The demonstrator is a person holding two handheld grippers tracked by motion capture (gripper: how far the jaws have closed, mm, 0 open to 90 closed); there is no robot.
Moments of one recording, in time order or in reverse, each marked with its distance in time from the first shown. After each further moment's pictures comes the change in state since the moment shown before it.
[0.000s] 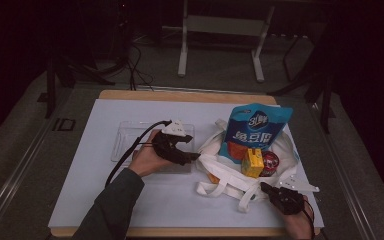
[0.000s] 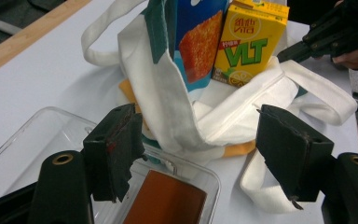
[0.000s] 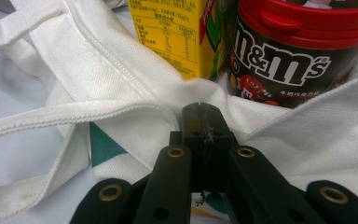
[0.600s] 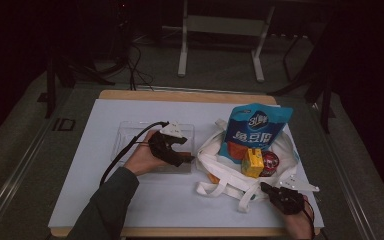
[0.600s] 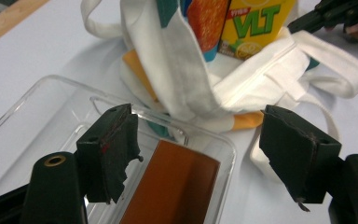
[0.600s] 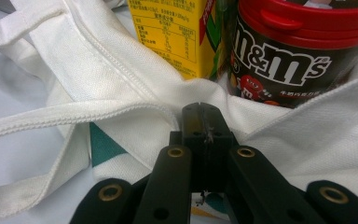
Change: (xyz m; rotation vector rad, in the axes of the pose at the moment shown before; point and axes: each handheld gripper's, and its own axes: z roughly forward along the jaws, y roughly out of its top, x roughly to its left) left arm 0.010 -0.012 -0.001 0.071 -0.011 0.011; right arm 0.000 0.000 0.000 0.003 0.001 0.002
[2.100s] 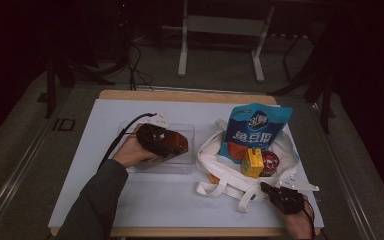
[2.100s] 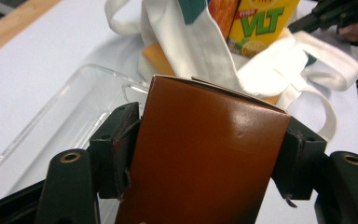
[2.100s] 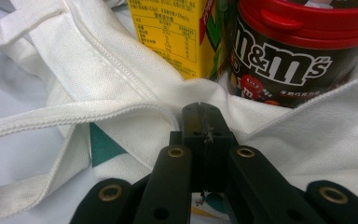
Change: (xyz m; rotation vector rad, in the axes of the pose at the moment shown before) left arm 0.029 -0.009 -0.024 0.011 -0.033 -0.020; right arm 0.000 0.001 0.000 0.007 0.002 -0.001
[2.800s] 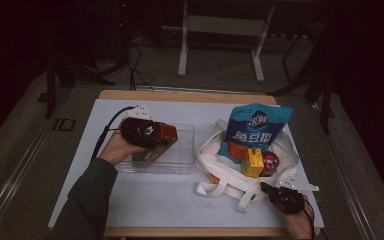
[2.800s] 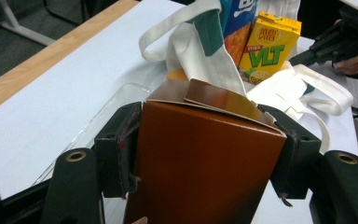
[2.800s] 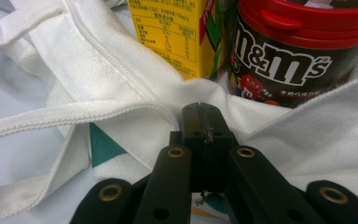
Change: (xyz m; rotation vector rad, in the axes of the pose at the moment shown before) left arm 0.011 -0.007 -0.040 -0.132 0.040 -0.031; right arm 0.000 0.000 0.000 0.000 -0.002 0.000
